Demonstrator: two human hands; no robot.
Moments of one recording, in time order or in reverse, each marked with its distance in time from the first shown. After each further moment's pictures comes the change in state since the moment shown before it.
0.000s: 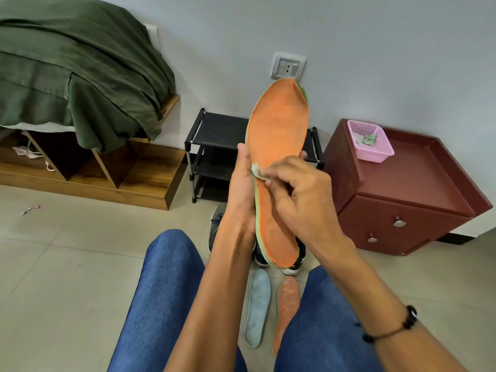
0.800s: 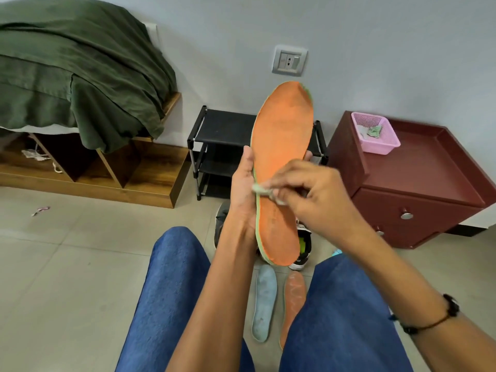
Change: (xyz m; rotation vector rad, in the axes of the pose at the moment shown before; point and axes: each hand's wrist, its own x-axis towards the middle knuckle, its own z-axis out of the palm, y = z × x) left_hand -0.002 -0.006 -0.002 -0.024 0.038 -0.001; right_hand -0.004 0.005 -0.022 0.202 -0.224 0.067
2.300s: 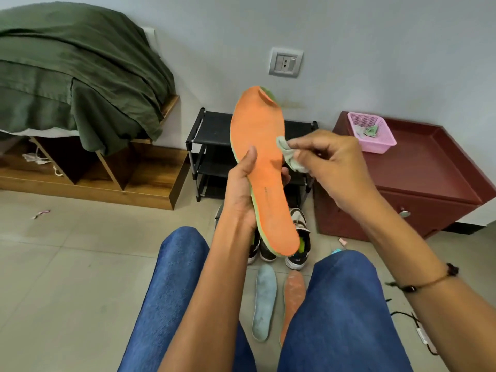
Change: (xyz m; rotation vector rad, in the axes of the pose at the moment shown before) left_hand 0.011 -0.004 -0.009 -0.003 0.064 0.151; right_hand 0.019 0.021 -0.027 0.139 0.159 0.152
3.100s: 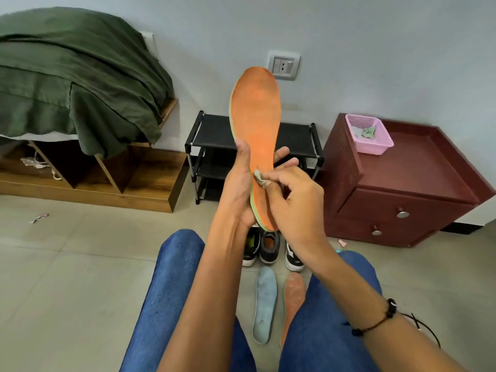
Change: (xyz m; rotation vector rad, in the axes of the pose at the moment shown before) left_hand -0.009 0.013 0.009 0.213 -0.039 -0.175; right_hand -0.044 -0.007 0.061 -0.188 0.236 0.040
